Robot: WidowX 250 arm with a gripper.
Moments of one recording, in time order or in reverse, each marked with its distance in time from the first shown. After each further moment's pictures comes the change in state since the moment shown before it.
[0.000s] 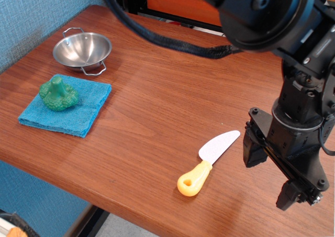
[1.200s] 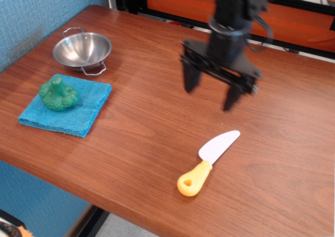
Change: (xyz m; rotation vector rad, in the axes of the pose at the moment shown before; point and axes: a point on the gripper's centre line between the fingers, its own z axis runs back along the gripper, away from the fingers) arm -0.009 0.150 0.015 0.133 0.082 0.564
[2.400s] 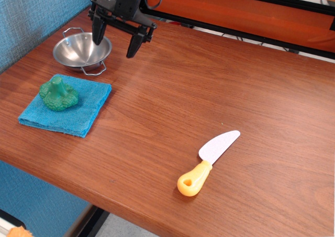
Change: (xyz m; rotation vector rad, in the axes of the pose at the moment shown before) arm 0.030 0.179 -0.041 0.318 0.134 0.392
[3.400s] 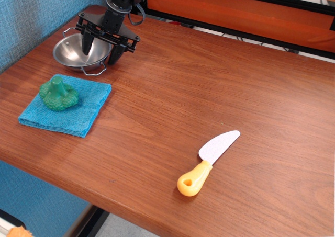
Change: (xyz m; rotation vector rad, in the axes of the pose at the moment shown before) arm 0.016 0.019 -0.038 0.075 -0.043 0.105
